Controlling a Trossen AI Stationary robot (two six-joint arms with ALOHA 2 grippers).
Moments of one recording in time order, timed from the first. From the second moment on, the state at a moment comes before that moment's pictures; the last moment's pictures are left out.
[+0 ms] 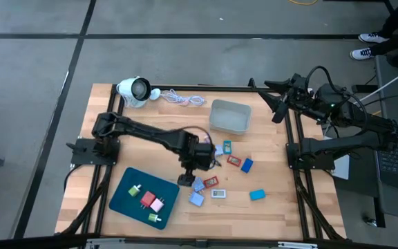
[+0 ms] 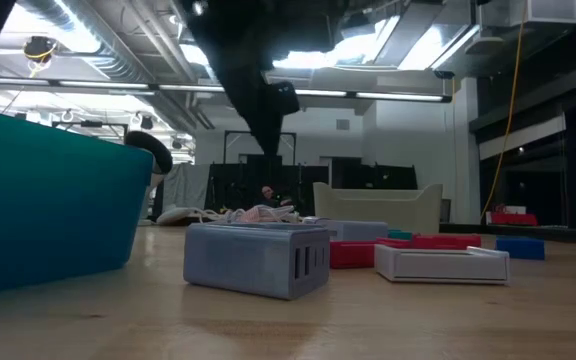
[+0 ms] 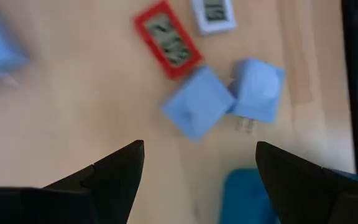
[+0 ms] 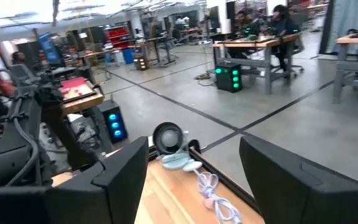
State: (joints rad) left arm -0.13 1.96 1.61 -0.95 0.27 0.01; right arm -0.10 0.77 1.06 -0.33 0.37 0.20
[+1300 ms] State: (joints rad) left arm -0.40 2.13 1.51 -0.64 0.14 -0.05; right arm -0.10 0.84 1.06 -0.24 0.33 0.33
